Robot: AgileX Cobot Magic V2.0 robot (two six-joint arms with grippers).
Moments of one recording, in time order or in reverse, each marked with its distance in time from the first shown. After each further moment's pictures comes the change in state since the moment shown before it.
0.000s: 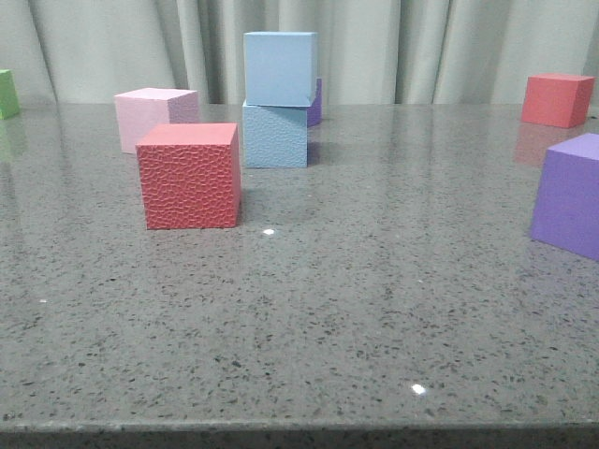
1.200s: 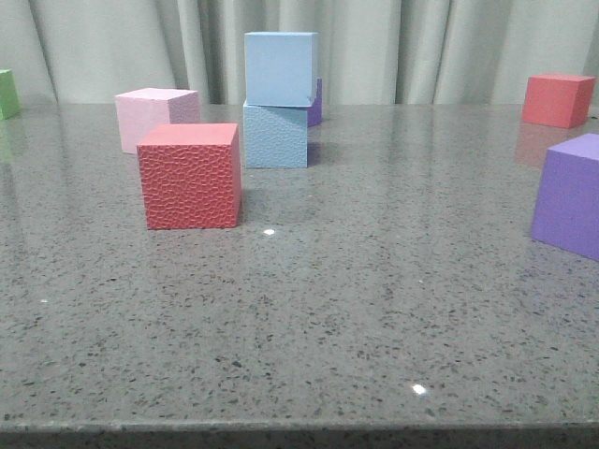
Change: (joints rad) left arm 0.466 -0.181 0.309 -0.212 -0.486 0.478; right arm 0.000 0.000 0.000 0.000 0.000 0.000
